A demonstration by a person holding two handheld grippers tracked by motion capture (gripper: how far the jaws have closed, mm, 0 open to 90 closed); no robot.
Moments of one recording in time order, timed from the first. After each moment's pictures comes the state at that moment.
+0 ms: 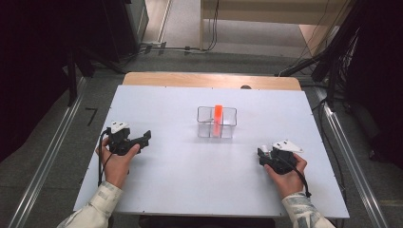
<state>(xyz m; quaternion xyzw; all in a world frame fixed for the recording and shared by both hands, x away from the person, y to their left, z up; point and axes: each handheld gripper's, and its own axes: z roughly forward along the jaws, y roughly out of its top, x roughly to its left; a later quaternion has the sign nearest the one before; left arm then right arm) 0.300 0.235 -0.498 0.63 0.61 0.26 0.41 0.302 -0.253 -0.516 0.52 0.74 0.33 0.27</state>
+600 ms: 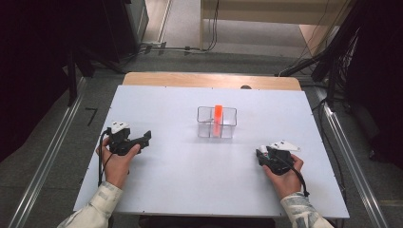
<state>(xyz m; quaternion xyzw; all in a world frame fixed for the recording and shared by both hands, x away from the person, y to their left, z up) 0.300 0.234 -0.499 0.63 0.61 0.26 0.41 0.302 -0.248 -0.517 0.51 0.76 0.33 0.24</state>
